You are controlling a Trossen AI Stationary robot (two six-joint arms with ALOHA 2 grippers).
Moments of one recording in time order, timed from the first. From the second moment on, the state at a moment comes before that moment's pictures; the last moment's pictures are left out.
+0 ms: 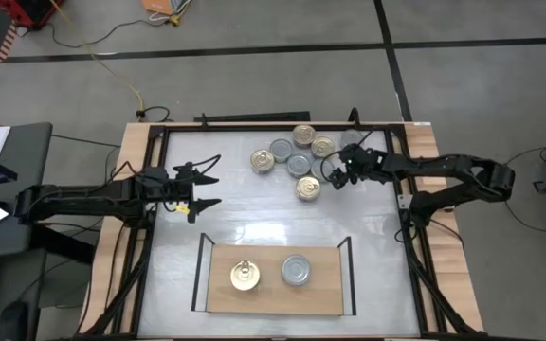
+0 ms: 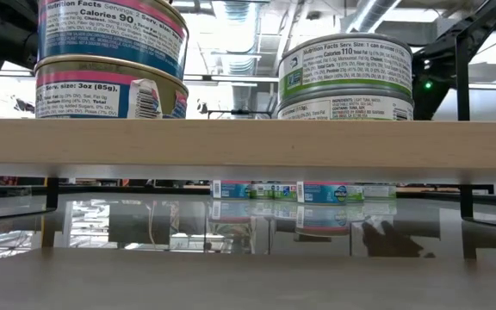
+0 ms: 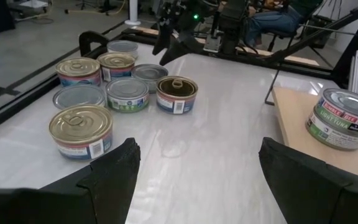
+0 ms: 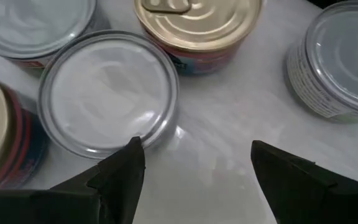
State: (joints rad) left arm 0.17 0.54 0.29 0.06 -0.02 -0.11; right arm -0.49 1.27 0.53 -0.23 0.29 0.36
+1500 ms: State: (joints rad) left arm 0.17 0.54 0.29 0.03 -0.02 -0.13; right arm -0.35 1.08 0.72 -0.66 0.29 0.14
